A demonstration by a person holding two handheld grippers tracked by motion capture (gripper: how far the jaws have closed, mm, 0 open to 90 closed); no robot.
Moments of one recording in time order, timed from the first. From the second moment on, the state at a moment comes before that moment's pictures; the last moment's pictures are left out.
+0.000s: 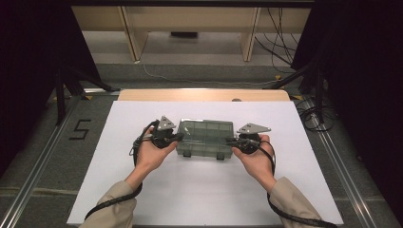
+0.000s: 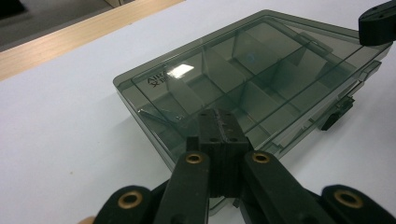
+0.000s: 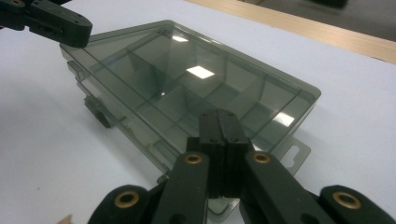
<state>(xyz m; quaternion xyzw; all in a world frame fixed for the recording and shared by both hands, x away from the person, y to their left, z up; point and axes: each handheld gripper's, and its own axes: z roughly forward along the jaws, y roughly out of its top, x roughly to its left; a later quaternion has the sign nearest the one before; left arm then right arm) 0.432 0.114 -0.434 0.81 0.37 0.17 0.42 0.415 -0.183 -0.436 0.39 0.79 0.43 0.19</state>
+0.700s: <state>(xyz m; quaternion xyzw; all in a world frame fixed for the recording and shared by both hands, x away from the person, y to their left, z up) 0.431 0.112 -0.439 0.81 0.37 0.17 0.41 0.414 -0.183 -0.442 0.40 0.80 0.42 0.18</state>
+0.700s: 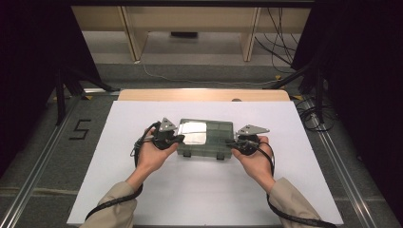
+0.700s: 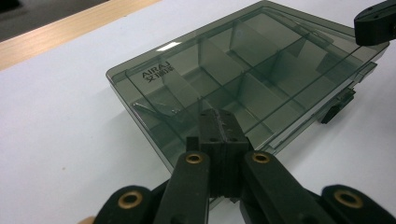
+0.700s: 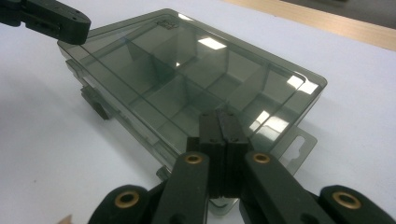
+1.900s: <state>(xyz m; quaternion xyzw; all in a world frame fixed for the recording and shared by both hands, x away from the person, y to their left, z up) 0.433 0.111 -0.453 0.82 0.38 0.15 0.41 0.416 -0.182 -0.452 0.40 0.80 0.41 0.17</state>
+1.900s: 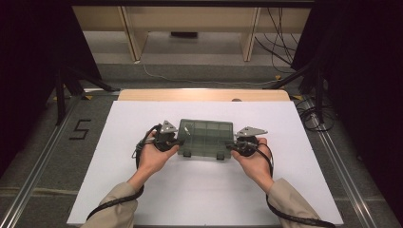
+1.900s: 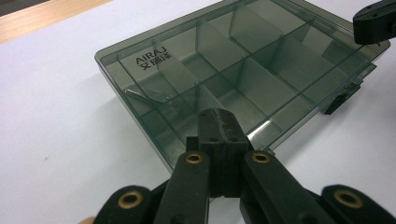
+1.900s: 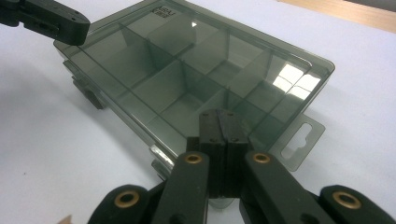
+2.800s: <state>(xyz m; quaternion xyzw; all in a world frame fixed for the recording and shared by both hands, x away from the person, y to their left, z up) 0.427 0.116 -0.457 0.81 0.37 0.16 0.42 0.414 -0.190 -0.456 0.40 0.79 0.43 0.17</state>
